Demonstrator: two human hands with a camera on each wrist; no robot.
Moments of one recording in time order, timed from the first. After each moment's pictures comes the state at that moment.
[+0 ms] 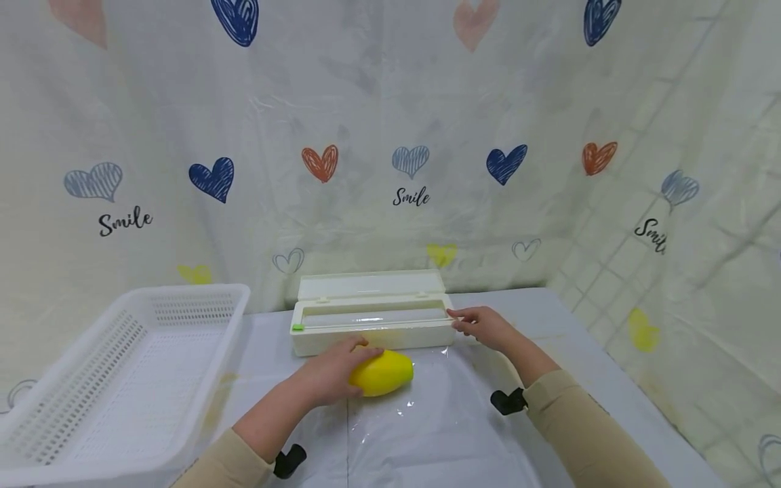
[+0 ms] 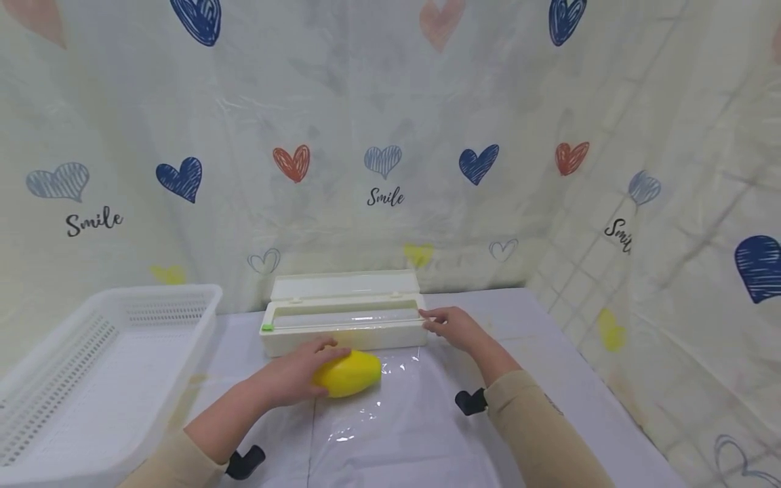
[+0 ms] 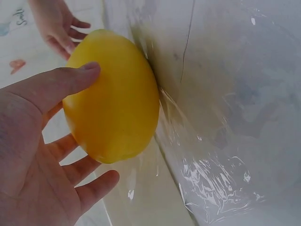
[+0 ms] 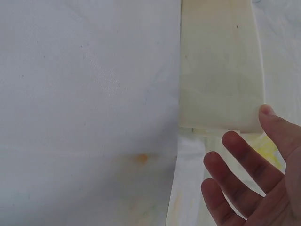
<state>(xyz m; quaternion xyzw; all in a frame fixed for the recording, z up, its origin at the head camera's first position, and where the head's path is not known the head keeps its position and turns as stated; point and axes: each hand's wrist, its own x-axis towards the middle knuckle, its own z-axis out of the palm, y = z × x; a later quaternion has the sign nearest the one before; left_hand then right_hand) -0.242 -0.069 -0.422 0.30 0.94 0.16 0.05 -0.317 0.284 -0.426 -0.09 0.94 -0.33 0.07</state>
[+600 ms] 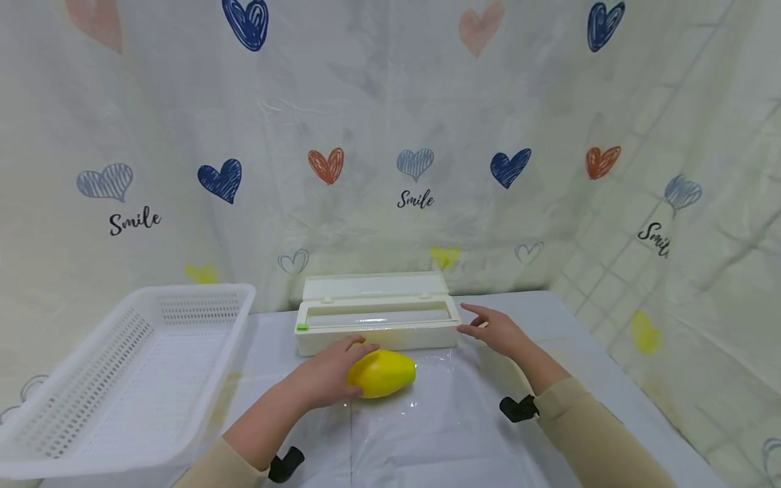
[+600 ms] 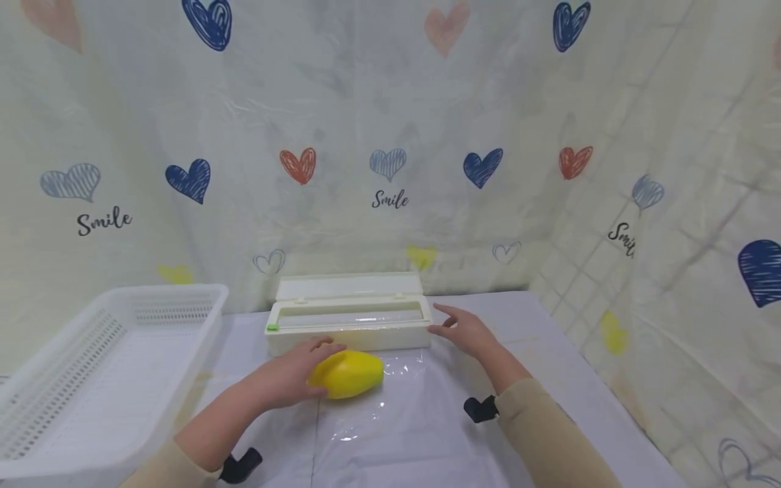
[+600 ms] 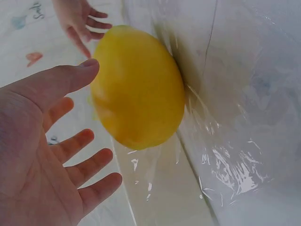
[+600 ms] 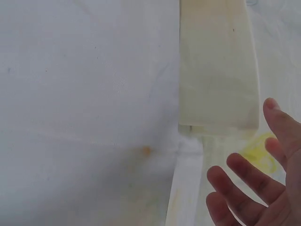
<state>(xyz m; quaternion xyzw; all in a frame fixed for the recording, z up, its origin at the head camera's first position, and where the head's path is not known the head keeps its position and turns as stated) -0.233 -0.080 -0.415 0.28 0.94 0.17 0.05 -0.308 0.291 -0.428 -0.06 0.95 -0.31 0.04</state>
